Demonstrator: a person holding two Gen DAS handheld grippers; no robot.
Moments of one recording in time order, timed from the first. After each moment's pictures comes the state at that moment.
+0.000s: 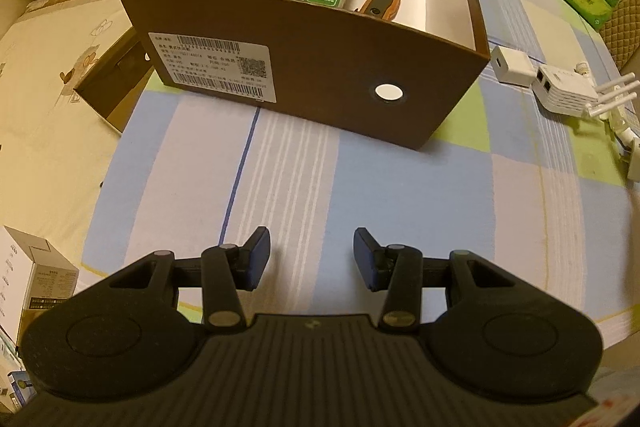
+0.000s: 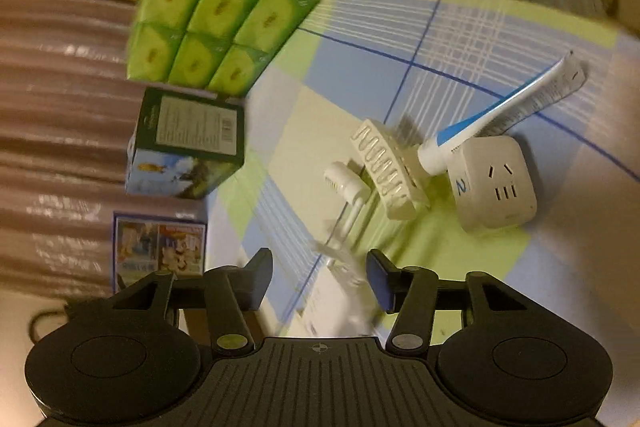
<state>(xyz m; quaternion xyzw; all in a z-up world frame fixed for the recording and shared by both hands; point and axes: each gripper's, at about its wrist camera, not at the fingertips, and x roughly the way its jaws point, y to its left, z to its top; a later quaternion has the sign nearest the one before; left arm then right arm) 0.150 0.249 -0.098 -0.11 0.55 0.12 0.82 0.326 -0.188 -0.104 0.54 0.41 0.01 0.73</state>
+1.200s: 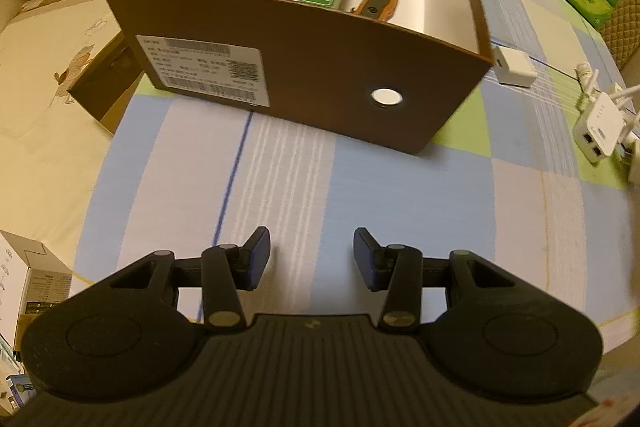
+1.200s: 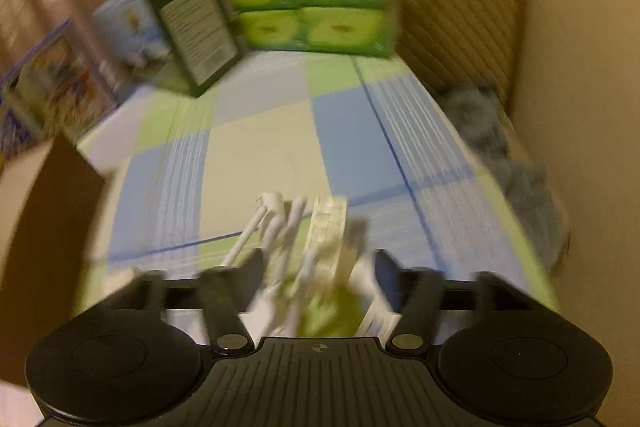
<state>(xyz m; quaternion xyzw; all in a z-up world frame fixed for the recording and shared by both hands) 0.160 0.250 -0.105 -0.11 0.55 0.12 0.82 0.332 -0.135 -0.092 0.17 0.46 0.01 0.87</state>
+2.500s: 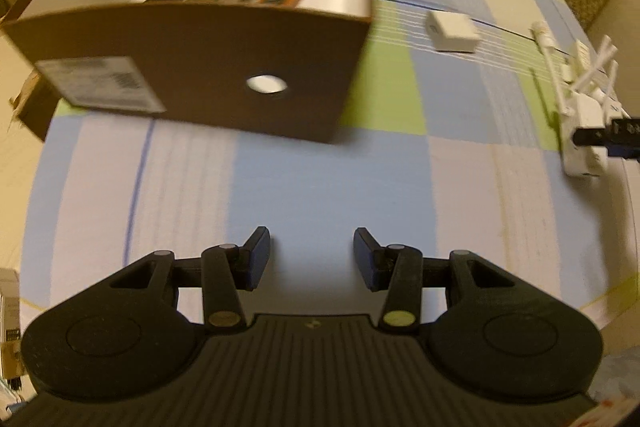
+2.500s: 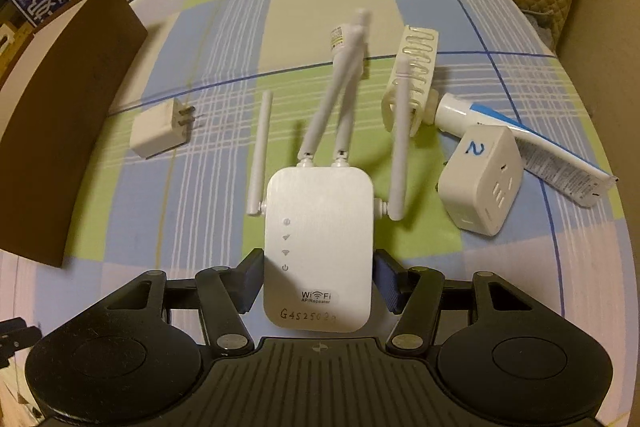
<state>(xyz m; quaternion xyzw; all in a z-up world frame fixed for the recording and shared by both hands) 0.186 0.195 -0.117 -0.08 0.57 0.05 0.82 0.297 -0.089 -0.135 0.08 0.55 0.10 0.82</state>
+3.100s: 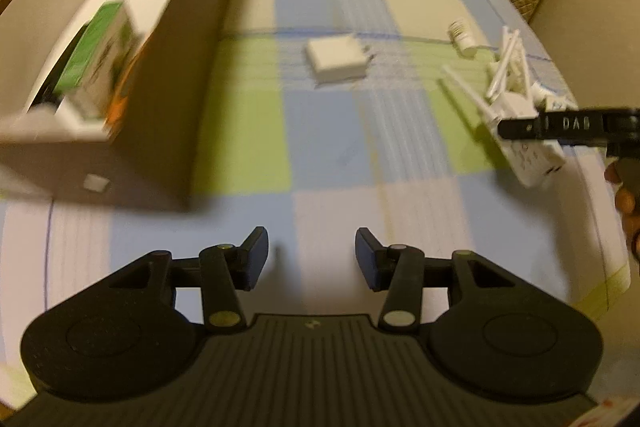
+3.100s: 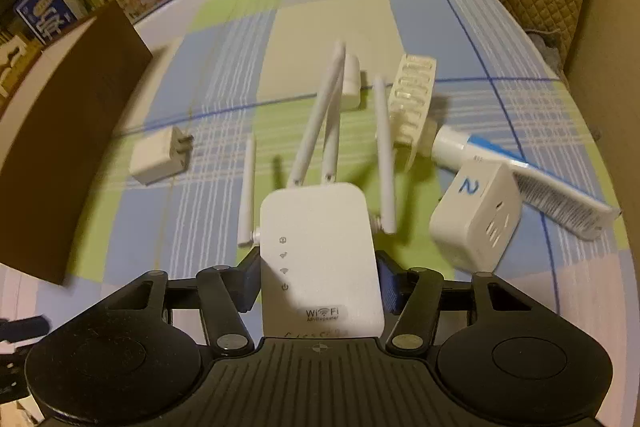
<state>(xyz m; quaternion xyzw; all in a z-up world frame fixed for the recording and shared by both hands) 0.238 0.111 -0.106 -0.05 0.54 -0.02 0.84 0.308 -0.105 -0.132 0.09 0.52 0.12 0.84</state>
